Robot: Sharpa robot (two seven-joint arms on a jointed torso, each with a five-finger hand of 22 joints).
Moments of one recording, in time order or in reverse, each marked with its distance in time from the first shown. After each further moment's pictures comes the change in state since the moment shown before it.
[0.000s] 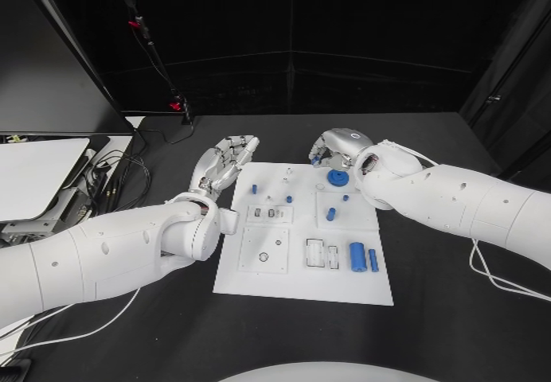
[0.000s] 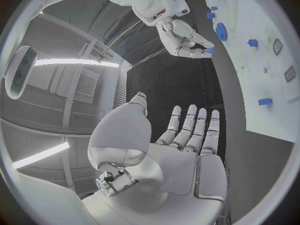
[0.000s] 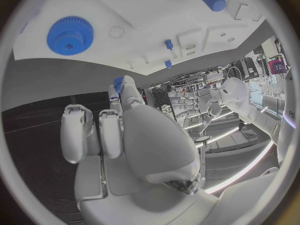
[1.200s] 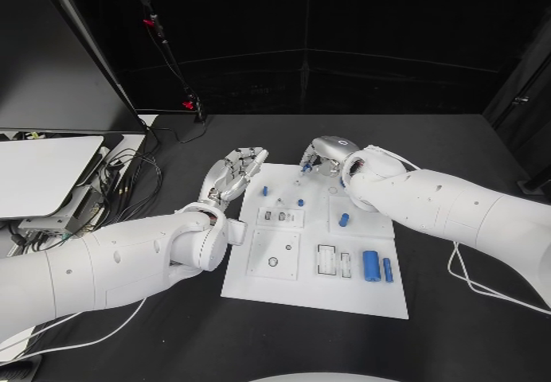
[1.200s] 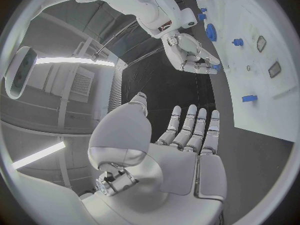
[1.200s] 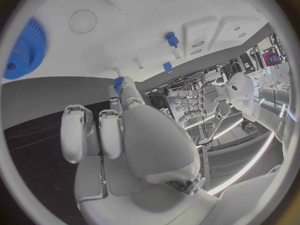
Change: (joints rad) left arm -0.012 0.025 -0.002 -0.012 -0.001 0.010 0.000; left_hand 0.000 0.000 0.000 0.000 0.006 0.000 0.000 0.000 -0.001 0.000 0.000 0.000 0.000 0.000 0.000 0.000 0.000 0.000 0.000 0.000 0.000 0.000; right arm 0.003 0.117 0.002 -0.150 0.041 0.058 0.041; right_hand 0.005 -0.005 0.010 0.013 0.001 -0.001 0.000 -0.022 -0.003 0.007 0.000 -0.031 0.000 0.000 0.000 0.000 0.005 0.000 0.000 0.000 0.000 0.000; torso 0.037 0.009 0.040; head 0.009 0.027
